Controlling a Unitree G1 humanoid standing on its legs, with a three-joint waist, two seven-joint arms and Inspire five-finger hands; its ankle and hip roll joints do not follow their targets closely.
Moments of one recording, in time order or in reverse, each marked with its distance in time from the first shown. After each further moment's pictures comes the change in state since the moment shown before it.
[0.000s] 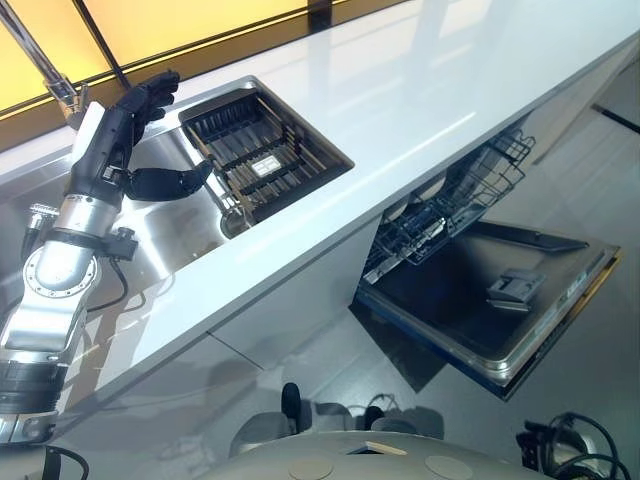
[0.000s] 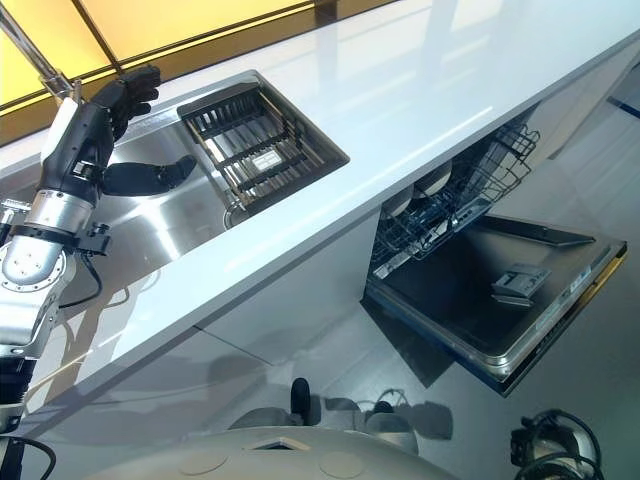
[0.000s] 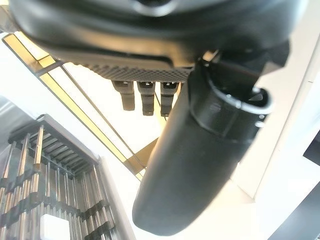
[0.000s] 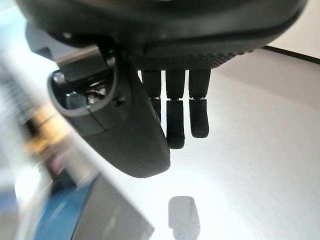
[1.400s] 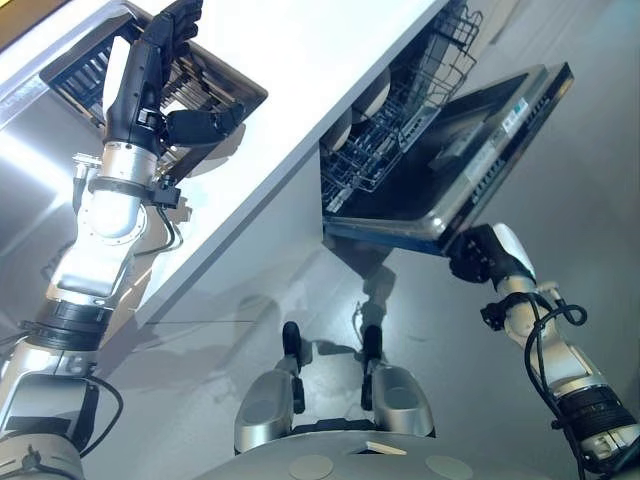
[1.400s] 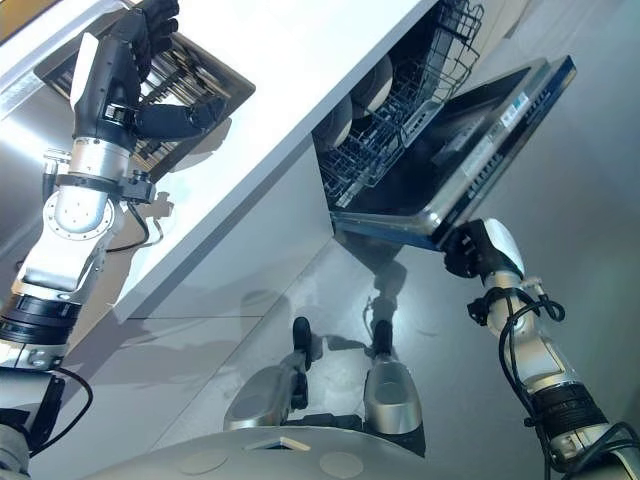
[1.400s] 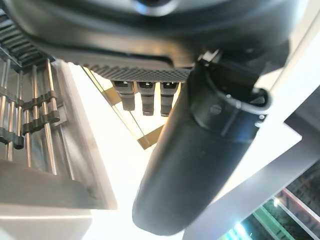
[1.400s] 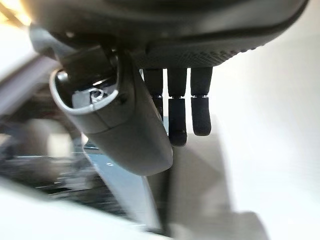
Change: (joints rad) left arm -0.325 -0.098 -0.164 0.052 0.011 0.024 0.161; right arm -0.105 -0.223 0.234 -1.072 -0.157 -0.065 0.155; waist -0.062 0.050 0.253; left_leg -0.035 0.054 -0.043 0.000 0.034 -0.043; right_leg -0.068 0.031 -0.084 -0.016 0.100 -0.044
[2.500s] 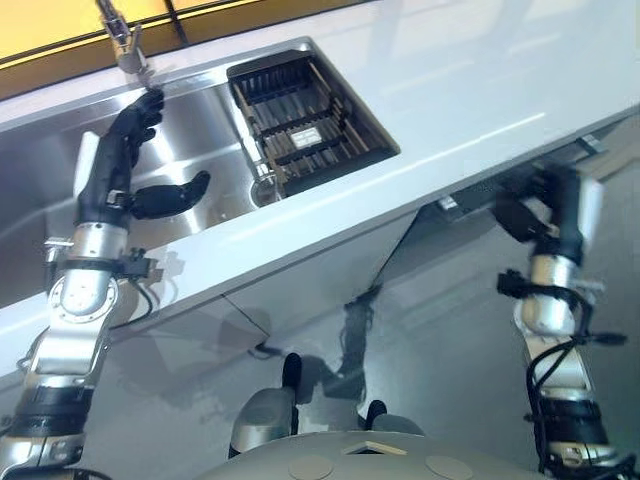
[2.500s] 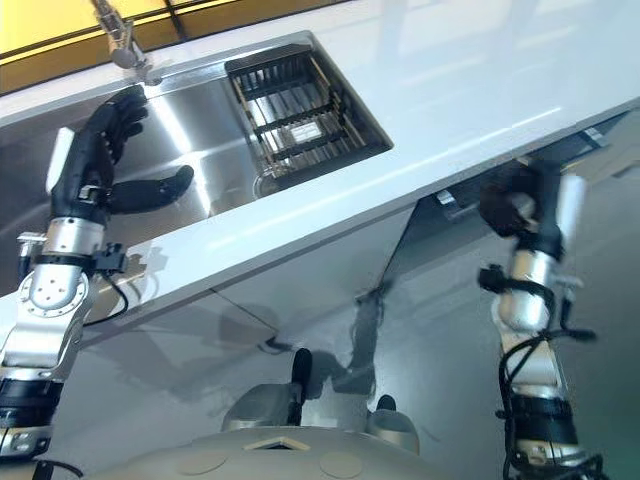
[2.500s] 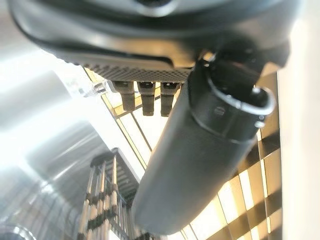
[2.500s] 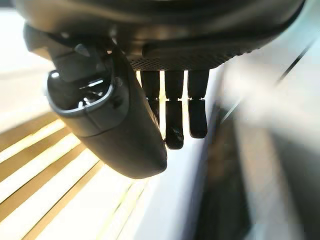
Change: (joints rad) left arm 0.482 -0.060 0.291 -0.088 0.062 -0.060 -0.061; right arm 0.213 0.303 -0.508 0.037 -0.031 -0.237 -0.411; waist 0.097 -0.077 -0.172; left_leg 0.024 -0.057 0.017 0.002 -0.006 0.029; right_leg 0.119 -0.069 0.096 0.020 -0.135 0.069
